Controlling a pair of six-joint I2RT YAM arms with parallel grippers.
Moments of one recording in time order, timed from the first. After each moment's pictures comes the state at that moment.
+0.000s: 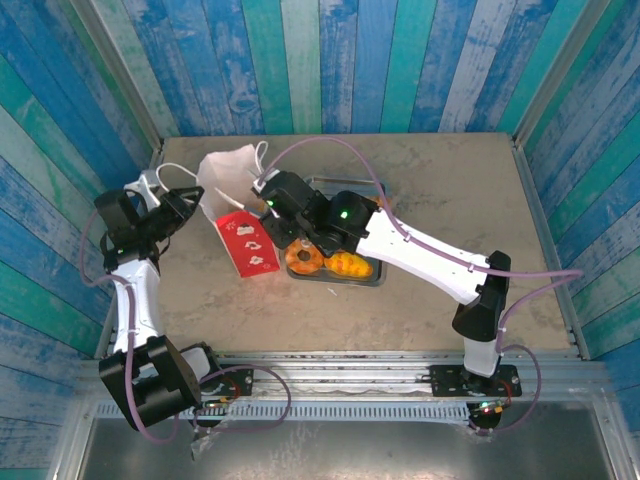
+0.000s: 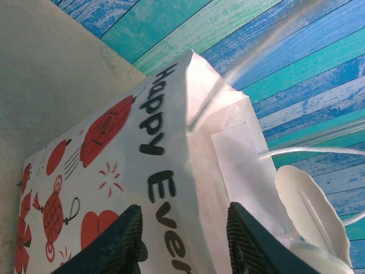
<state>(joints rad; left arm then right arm) 0.43 1.11 0.82 -0.14 0.89 -0.61 1.11 1.88 2.01 -0.87 0.29 0.24</state>
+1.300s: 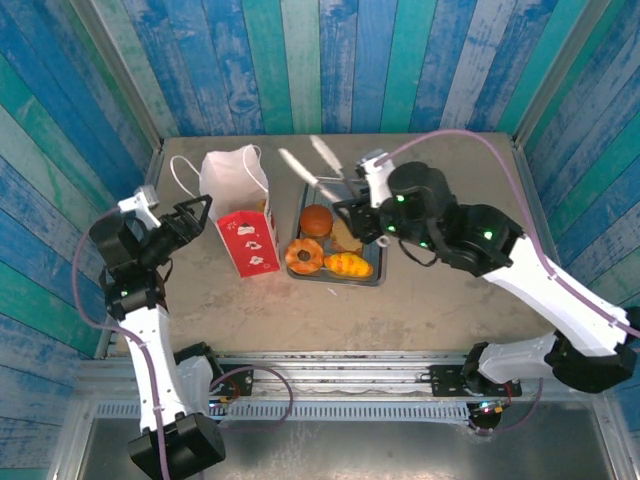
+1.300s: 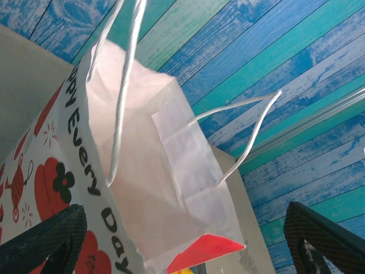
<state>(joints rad) 0.43 0.75 0.75 -0.27 0.89 -0.60 0.95 1.25 1.58 -0.82 0.19 0.32</state>
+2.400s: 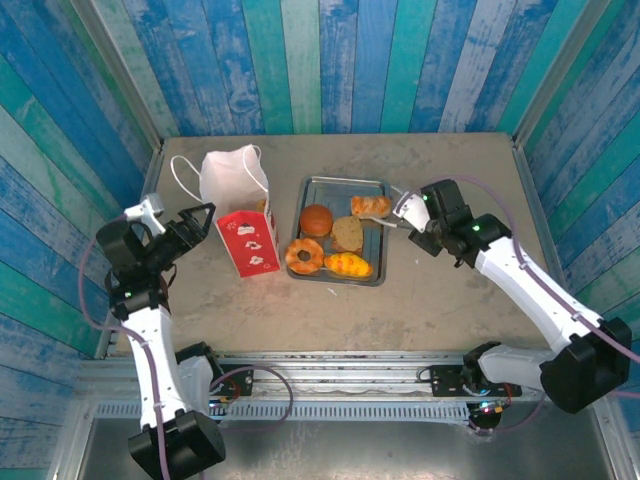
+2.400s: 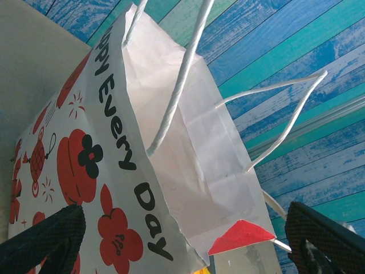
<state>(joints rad) 0.43 0.75 0.70 -0.29 0.87 -0.58 0.46 1.23 1.04 -0.72 0.24 -0.61</state>
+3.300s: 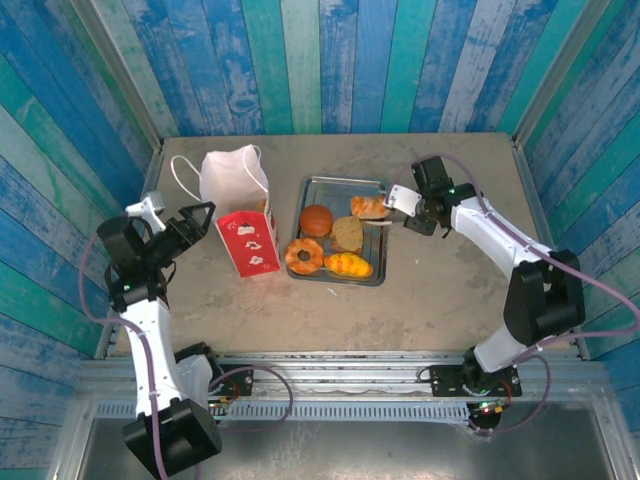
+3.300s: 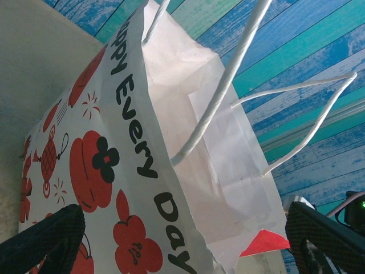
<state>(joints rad) 0.43 0.81 0.71 -0.30 0.86 -0.55 0.34 1.60 1.21 -0.66 0.13 -0.88</state>
